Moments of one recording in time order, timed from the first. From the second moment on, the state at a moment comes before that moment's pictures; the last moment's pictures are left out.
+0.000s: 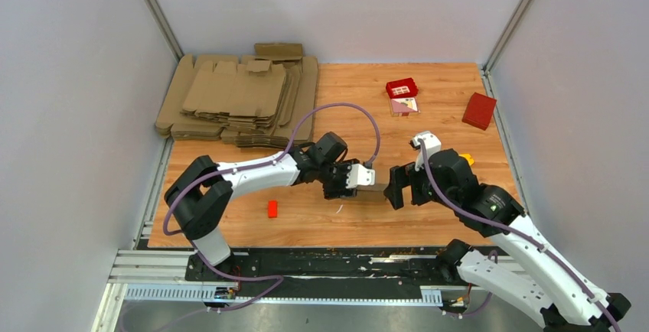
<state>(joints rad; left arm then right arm) -0.91 1.68 1.07 -0.31 0.40 0.69 0.71 0.72 0.87 -0.83 0.05 0.29</state>
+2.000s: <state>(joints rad) -0.91 0.78 0.34 0.29 -0.21 -0.06 0.70 1.39 0.78 -0.44 -0.32 -0.68</state>
